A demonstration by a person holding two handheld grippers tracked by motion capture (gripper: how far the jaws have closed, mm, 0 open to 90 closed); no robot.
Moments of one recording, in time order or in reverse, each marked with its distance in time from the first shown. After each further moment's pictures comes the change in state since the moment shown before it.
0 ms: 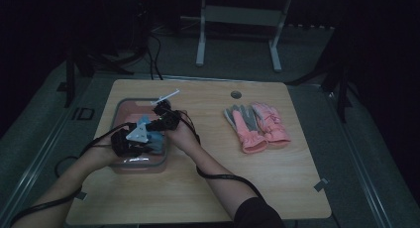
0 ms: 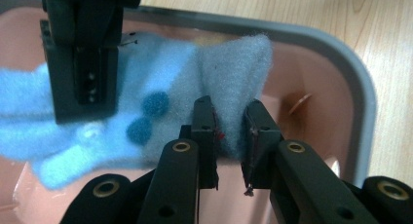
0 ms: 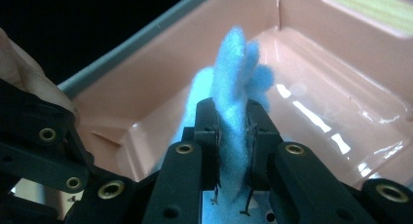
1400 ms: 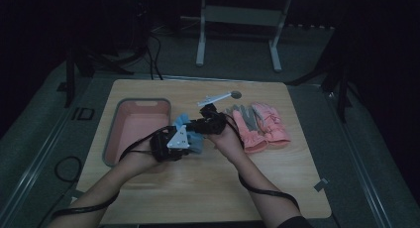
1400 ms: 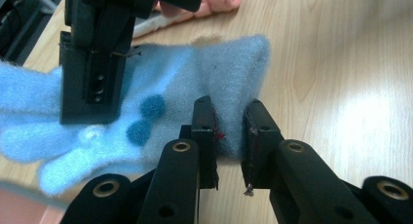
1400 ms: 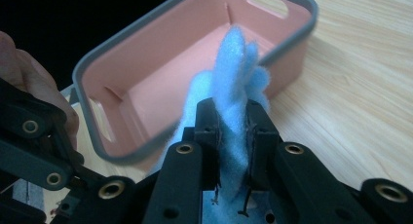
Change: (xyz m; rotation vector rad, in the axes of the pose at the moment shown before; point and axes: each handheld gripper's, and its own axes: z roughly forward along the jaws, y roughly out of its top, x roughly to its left) left arm -0.055 0.103 0.003 -0.137 0.054 0.072; right arm -0.020 -0.056 -0.126 -0.116 -0.042 -0.006
